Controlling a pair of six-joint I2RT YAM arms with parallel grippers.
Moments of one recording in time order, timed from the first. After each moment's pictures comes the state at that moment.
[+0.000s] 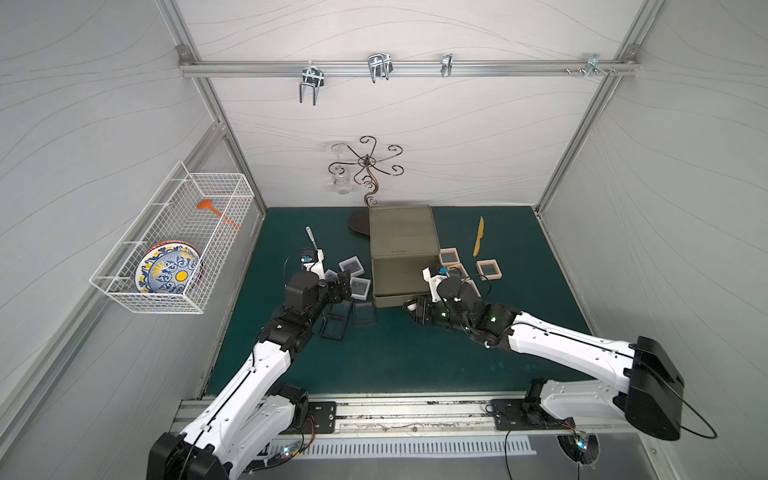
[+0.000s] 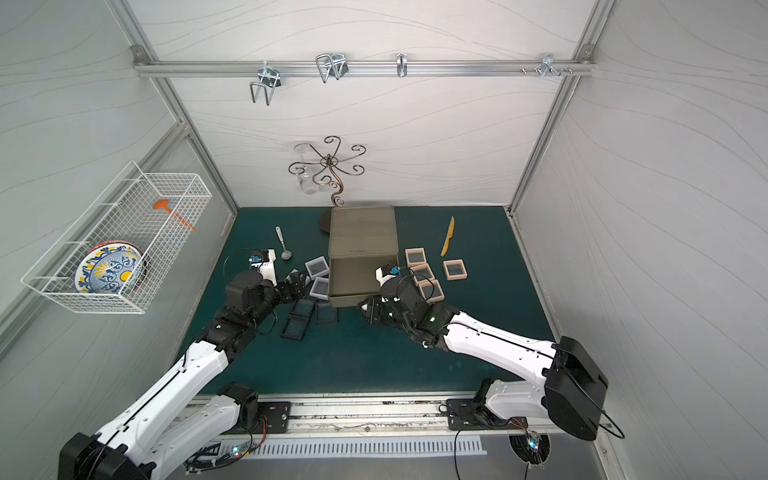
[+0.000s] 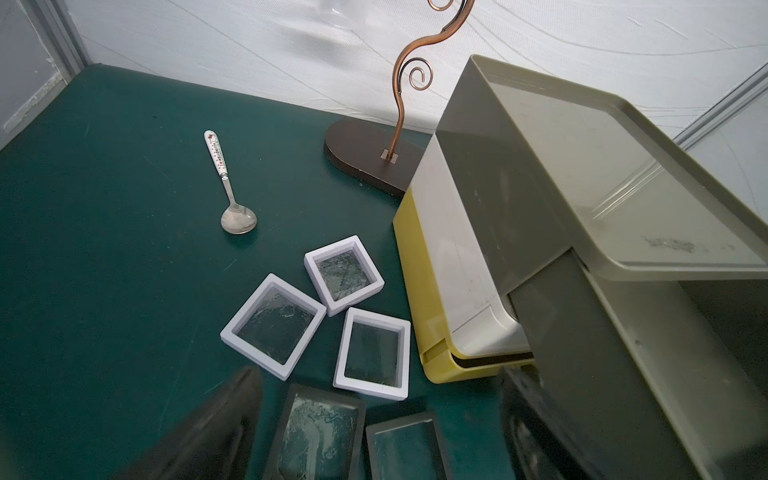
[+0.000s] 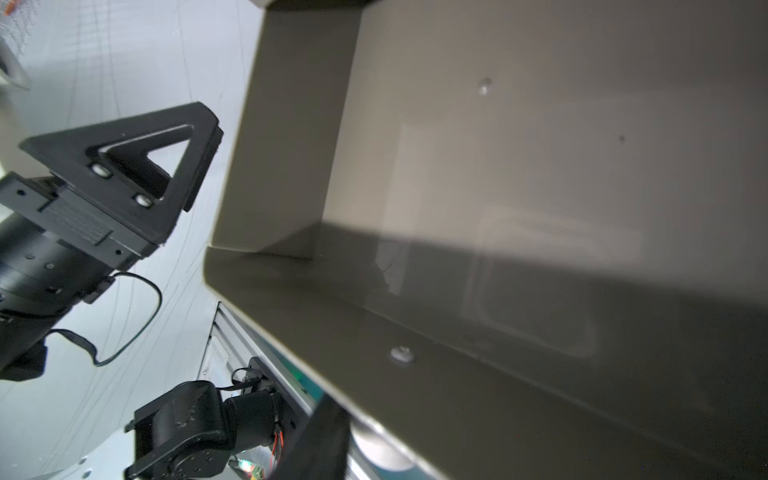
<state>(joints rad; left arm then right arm) -0.30 0.87 0.56 -0.13 -0.09 -0.35 1.02 1.24 0.81 -0.18 -0.05 0.82</state>
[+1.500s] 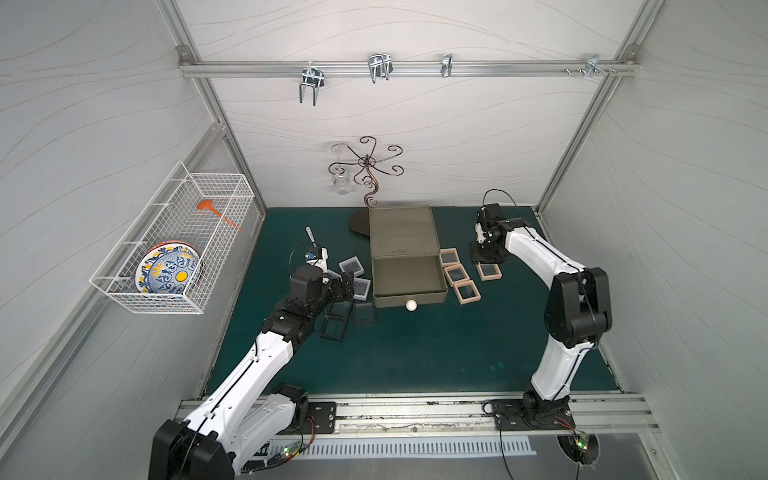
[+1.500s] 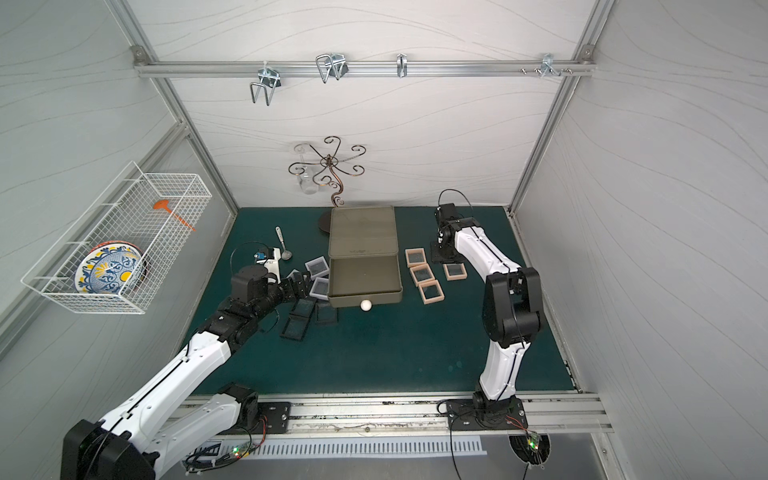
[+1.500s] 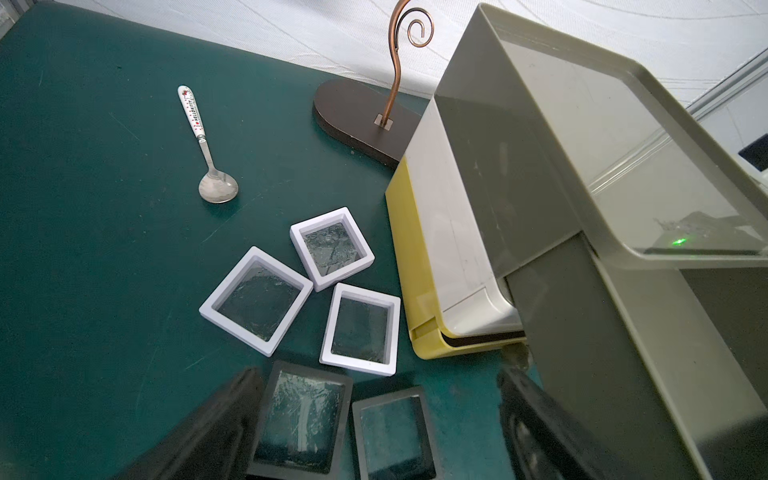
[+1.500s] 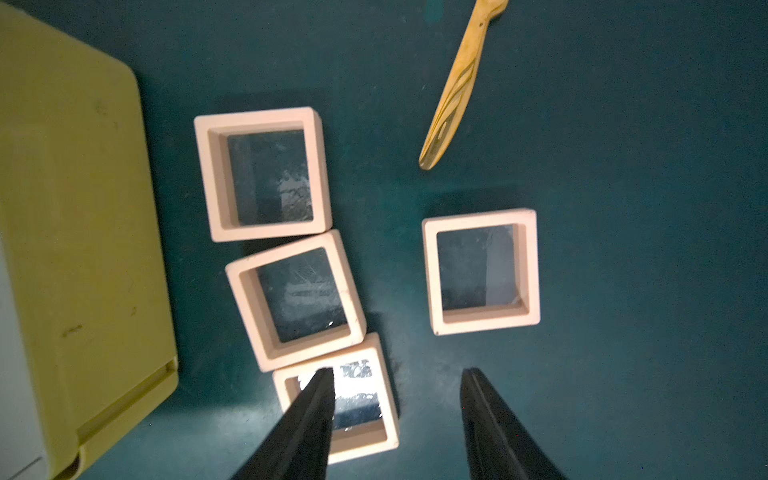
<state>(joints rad) -0.30 0.94 0.63 -0.21 -0.04 -0.38 0.26 1.88 1.55 -0.87 0.09 0.13</state>
